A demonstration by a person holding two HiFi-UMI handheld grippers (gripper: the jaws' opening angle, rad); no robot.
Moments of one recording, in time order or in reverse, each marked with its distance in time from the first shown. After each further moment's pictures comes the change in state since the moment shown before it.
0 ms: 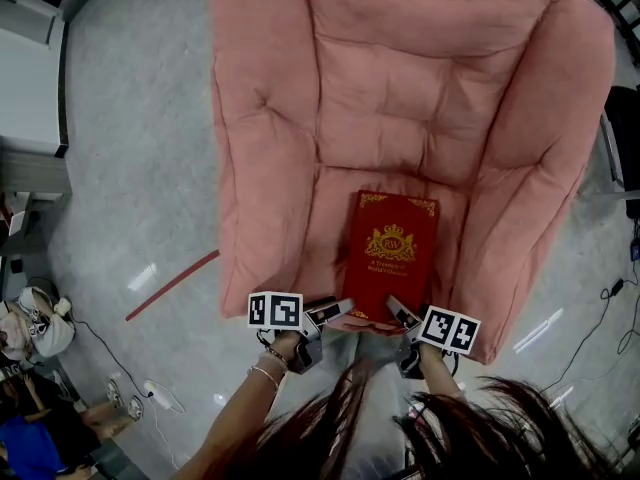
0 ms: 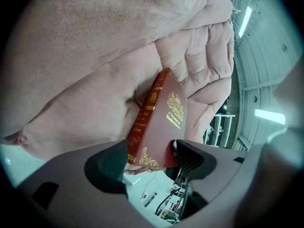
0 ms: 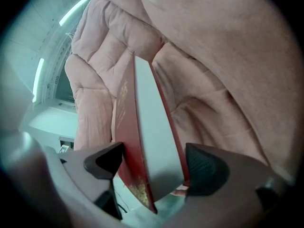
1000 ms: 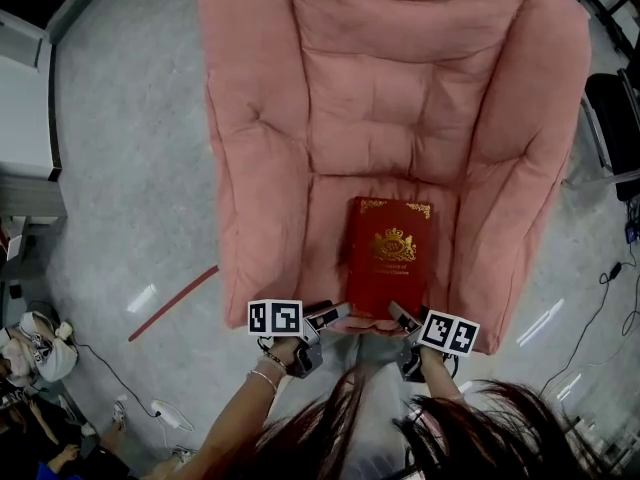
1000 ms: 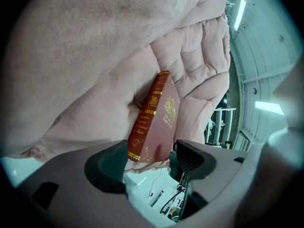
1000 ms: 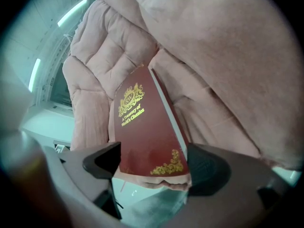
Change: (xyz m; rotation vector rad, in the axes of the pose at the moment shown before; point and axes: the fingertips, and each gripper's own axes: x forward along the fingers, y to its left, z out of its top) left arm -0.018 0.008 -0.001 0.073 0.022 0.023; right arm -0.009 -0.002 -0.019 0.030 -0.055 -0.058
